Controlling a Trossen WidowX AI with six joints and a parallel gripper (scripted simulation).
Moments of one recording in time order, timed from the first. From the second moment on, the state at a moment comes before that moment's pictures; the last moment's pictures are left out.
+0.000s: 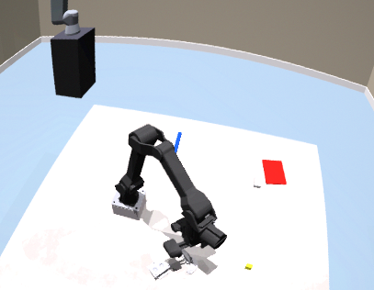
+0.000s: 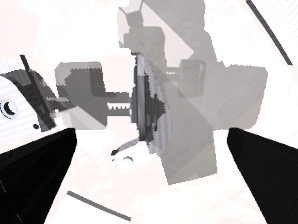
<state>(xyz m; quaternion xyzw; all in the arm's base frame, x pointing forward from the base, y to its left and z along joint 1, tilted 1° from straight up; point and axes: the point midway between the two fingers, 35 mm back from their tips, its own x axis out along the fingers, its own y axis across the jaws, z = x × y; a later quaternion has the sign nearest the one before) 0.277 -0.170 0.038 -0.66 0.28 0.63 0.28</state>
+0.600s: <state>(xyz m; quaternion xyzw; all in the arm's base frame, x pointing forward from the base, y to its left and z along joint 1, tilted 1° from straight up) 0.277 -0.170 0.038 -0.66 0.28 0.63 0.28</state>
